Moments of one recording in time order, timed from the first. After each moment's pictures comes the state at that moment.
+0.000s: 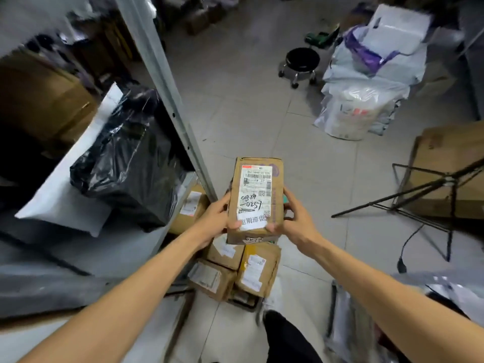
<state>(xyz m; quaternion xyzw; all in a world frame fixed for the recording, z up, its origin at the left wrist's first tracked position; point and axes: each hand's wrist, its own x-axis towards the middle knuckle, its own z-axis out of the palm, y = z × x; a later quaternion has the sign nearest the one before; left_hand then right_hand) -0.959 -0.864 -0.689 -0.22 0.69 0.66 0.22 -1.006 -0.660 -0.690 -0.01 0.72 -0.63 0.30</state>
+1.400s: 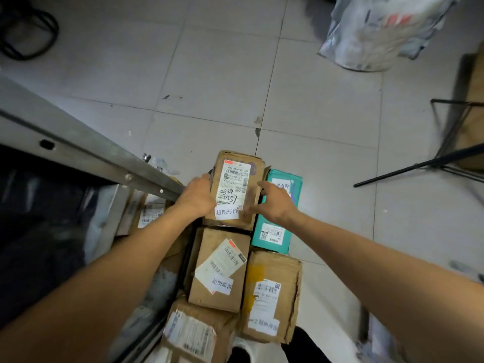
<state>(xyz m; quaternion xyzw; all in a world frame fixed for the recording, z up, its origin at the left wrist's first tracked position) -1.175 -0.936 -0.961 -0.19 0.89 0.24 0.34 -1.192 -0.758 -0.985 -0.01 0.87 -0.32 0.38</state>
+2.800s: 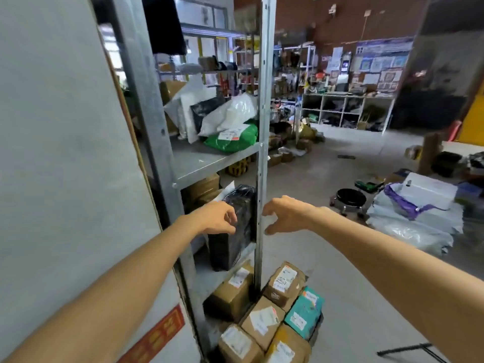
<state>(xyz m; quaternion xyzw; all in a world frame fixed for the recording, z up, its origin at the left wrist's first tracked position) -0.764 -0.894 -0.400 -0.15 0.97 0.18 0.06 -0.878 -0.718 -0.372 -0.52 0.84 -0.02 0.11</state>
